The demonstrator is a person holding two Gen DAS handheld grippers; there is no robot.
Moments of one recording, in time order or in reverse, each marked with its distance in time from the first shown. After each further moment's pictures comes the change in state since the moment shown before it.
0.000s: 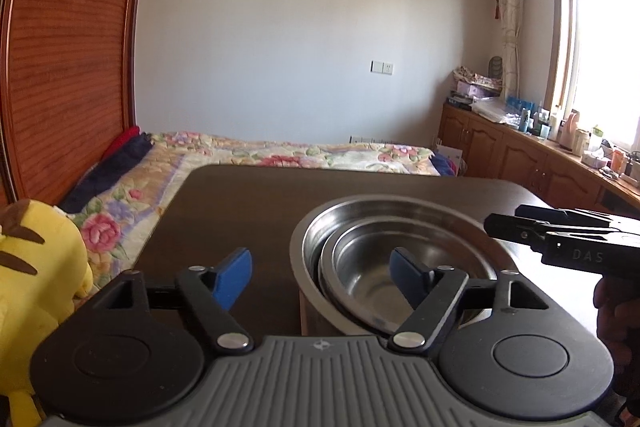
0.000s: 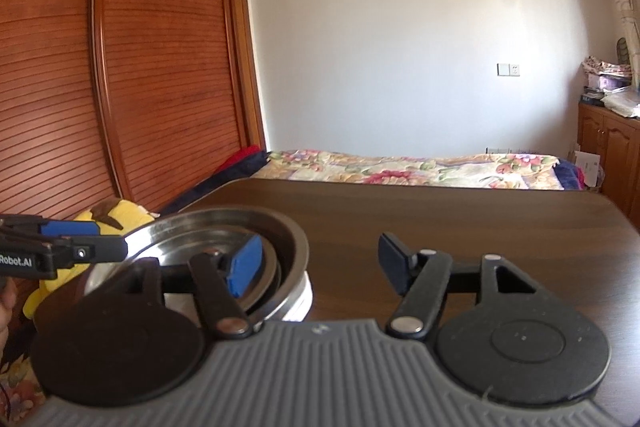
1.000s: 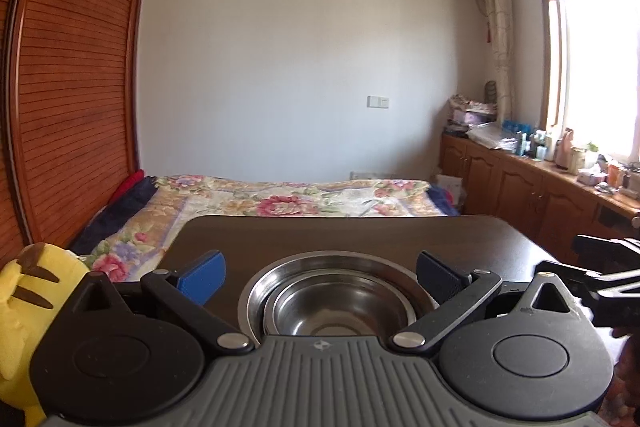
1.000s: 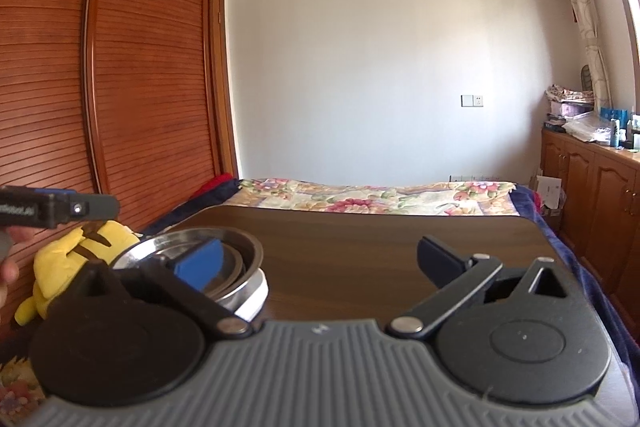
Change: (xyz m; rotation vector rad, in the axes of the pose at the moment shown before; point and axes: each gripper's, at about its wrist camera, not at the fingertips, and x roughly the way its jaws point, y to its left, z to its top) left arm -0.044 -0.054 0.024 0.043 -0.095 0.049; right arm -0.075 -0.023 0.005 -0.014 -0.088 -0.089
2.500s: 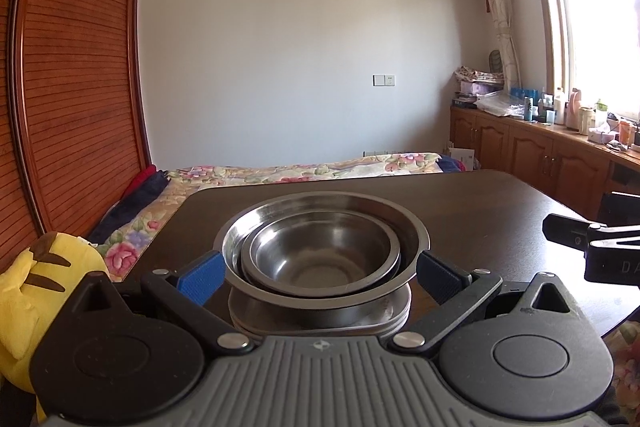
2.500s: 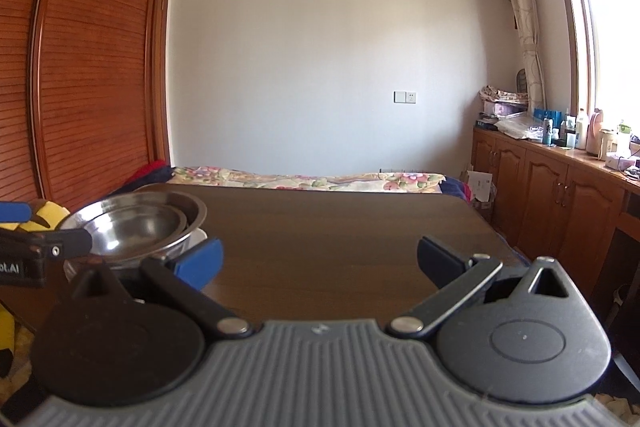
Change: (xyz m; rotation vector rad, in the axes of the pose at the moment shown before) left arm -0.008 -0.034 -0.054 0.074 0.030 0.048; right arm -0.012 0.010 -0.039 -0.014 0.012 -0.234
